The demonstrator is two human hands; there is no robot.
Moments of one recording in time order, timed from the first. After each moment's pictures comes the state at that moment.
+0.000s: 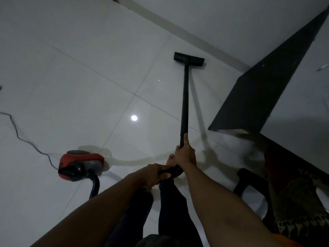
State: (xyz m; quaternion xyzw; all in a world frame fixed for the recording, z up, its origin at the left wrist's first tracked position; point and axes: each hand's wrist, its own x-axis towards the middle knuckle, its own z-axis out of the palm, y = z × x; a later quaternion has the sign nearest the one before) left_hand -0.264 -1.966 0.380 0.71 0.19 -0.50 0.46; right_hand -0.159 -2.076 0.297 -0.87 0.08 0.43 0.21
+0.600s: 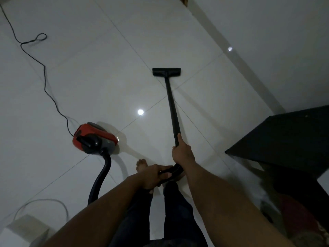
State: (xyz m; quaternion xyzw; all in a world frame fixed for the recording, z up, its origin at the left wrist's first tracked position) left_hand -0.398 -1.890 0.390 0.65 0.32 -0.38 0.58; right_hand -0.253 -1.939 0.311 -0.85 -0.19 0.48 0.07
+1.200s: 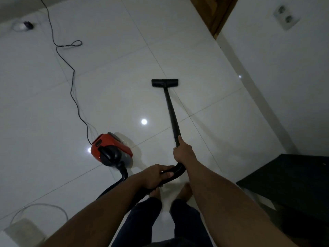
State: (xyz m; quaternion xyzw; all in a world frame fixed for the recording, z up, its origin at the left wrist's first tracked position) left_hand -0.481 -1.742 0.413 0.62 0.36 -0.24 0.65; right_hand -0.321 -1.764 0.328 -0.84 -0.28 0.47 0.00
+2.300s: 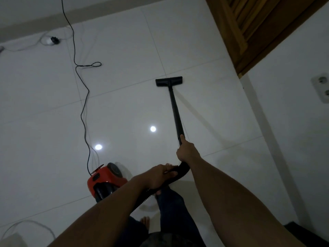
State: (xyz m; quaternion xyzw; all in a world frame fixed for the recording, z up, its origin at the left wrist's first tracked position) left_hand -0.365 -1.458 0.401 0.55 0.45 -0.19 0.67; right_hand -0.199 -1.435 0.327 -0.78 -0.41 0.46 -0.08
